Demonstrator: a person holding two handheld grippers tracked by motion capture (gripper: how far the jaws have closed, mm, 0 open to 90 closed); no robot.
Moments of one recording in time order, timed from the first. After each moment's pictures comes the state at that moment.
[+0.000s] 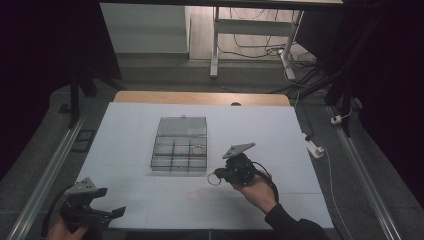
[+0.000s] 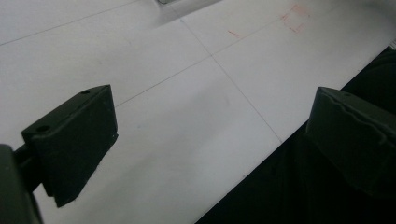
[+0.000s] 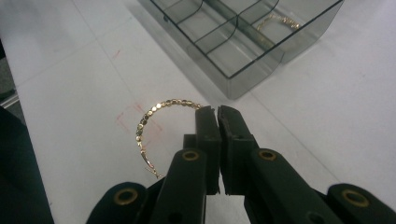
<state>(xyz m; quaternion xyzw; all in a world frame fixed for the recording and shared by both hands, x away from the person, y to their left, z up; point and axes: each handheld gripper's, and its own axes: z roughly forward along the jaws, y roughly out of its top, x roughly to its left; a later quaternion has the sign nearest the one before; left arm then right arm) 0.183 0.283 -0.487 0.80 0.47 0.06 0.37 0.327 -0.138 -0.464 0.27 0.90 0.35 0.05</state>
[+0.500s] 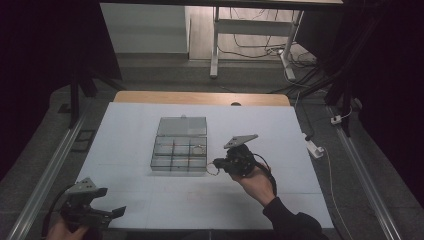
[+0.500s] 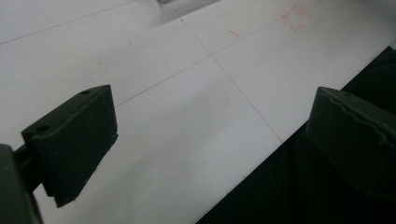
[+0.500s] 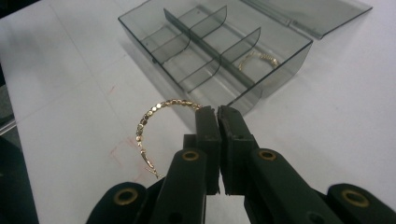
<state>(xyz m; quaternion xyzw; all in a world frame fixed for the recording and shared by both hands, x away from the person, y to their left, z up) 0.184 0.282 -0.487 0.80 0.47 0.06 0.37 0.343 -0.136 -0.450 0.28 0.88 0.38 0.06</state>
